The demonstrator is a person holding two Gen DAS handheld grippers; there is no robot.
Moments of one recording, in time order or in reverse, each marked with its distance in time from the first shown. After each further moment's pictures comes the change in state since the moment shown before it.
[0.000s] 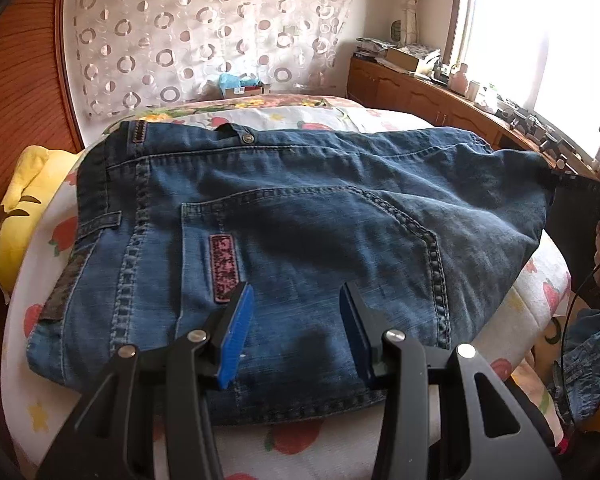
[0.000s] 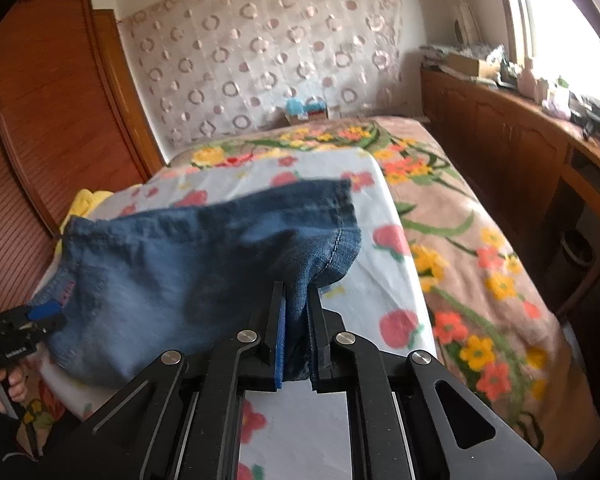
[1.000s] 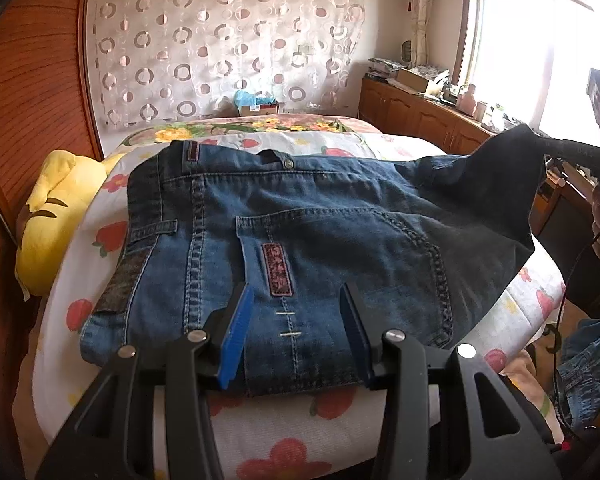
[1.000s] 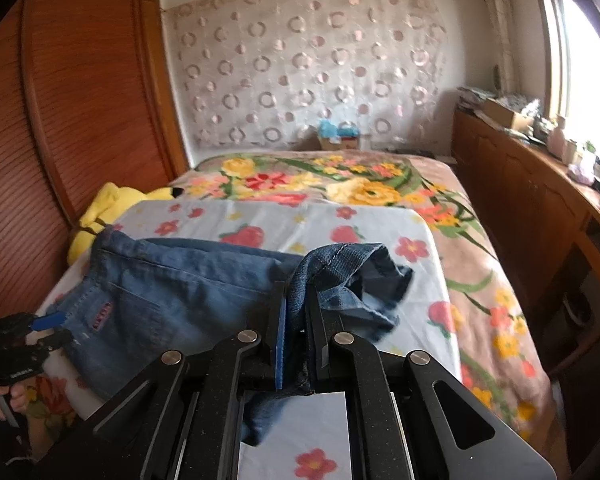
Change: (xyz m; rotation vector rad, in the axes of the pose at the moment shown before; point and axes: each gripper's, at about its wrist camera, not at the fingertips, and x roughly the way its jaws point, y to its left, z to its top) left arm -0.040 0.022 -0.002 -0.024 -0.061 0.036; right arm -0.001 0.077 0.050 -0.143 -0.028 0.005
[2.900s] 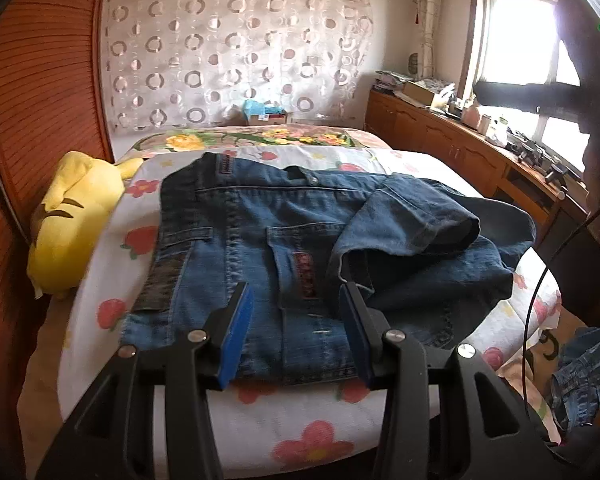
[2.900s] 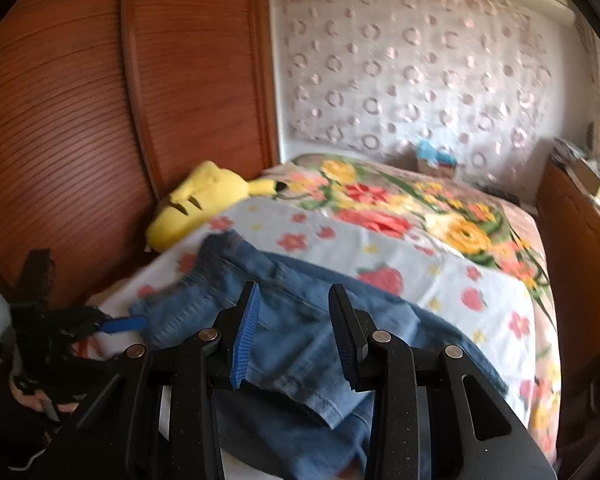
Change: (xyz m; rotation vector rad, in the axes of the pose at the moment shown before) left arm -0.026 0.019 -0.001 -0.024 -0.040 0.002; right arm 0.012 0.142 0.048 -0.234 0.018 0.259
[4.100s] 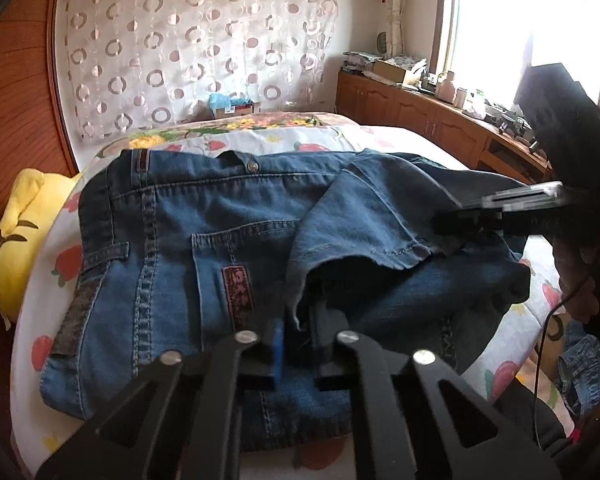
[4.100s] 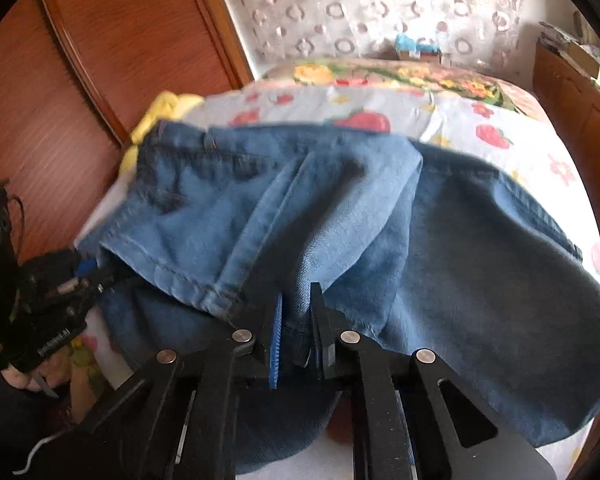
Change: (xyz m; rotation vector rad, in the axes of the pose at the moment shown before) left arm 0.061 -0.039 0.010 0.099 0.036 -0.063; right arm 0.080 -0.051 -0.099 0.227 0.241 0.062
